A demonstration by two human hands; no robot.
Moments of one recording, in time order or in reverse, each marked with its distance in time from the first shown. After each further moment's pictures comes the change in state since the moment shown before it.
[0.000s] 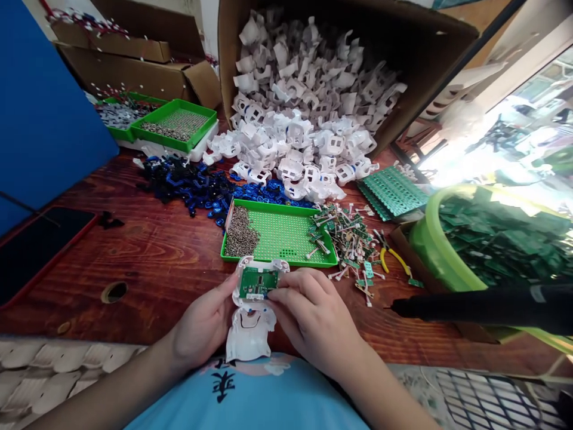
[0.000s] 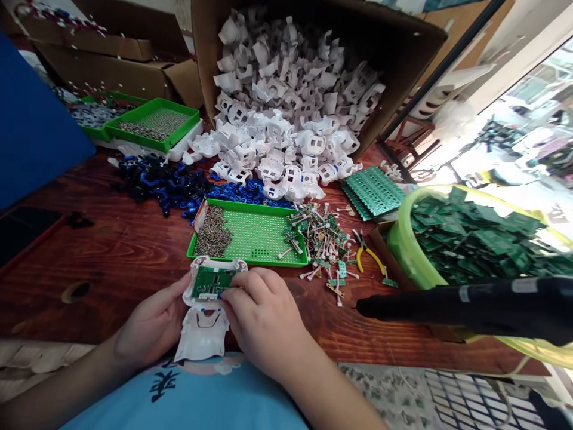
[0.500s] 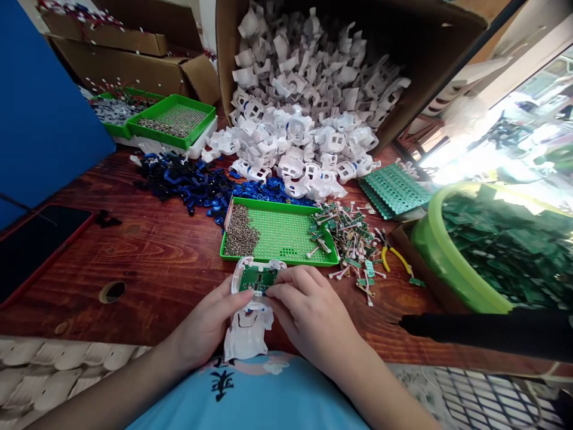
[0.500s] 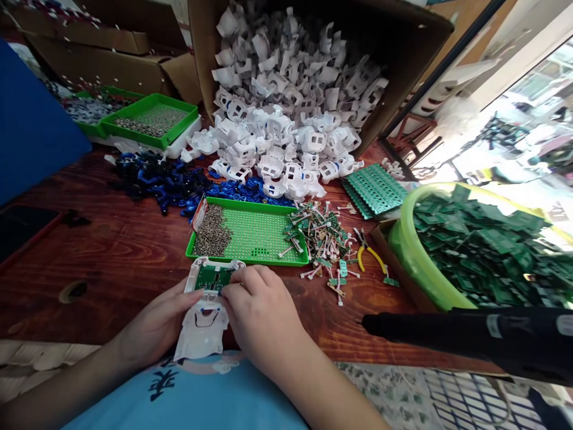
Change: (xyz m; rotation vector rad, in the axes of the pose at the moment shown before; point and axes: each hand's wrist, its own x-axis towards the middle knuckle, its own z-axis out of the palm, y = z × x) left_hand -0.003 -0.003 -0.006 0.328 0.058 0.052; right_hand 0.005 0.002 0.009 -0.003 -0.105 0.077
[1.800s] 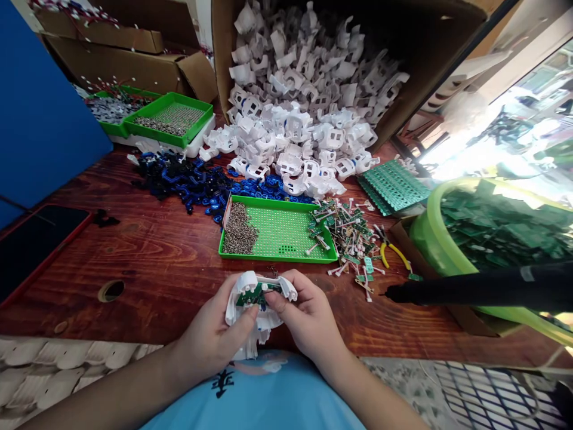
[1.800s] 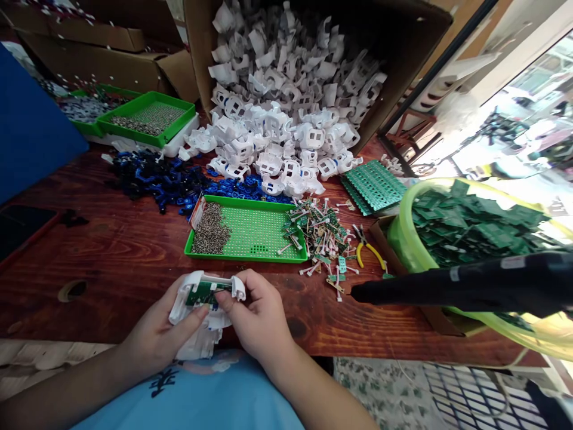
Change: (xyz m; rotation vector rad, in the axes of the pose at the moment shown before) left_hand -0.012 -0.002 0.002 0.796 0.147 0.184; right_hand -0.008 -0.009 0.022 1.153 0.075 0.675
